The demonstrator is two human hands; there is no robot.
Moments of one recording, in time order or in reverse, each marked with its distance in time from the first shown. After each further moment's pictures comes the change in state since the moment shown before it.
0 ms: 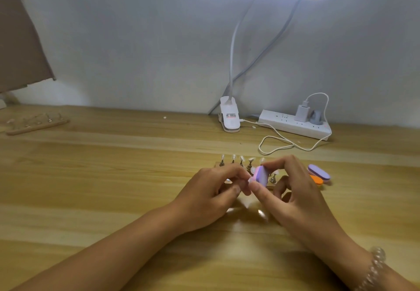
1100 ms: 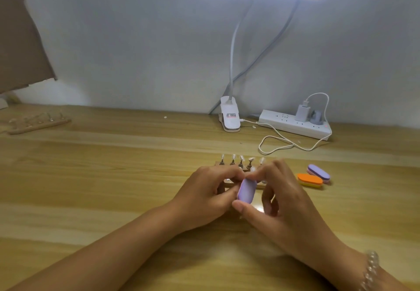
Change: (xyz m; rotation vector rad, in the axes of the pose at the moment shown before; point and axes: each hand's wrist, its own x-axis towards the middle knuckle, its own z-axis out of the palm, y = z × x) left_hand 0.001 0.000 -0.003 0.085 0.018 0.022; right_hand -0.005 -0.003 0.007 -0.117 -0.117 -0.197
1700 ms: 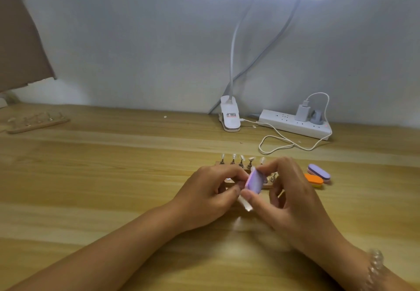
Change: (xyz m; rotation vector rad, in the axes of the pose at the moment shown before) left_hand 0.000 0.000 0.001 -0.014 0.002 -0.002; right_hand 0.002 0.001 -0.004 0.012 0.076 0.075
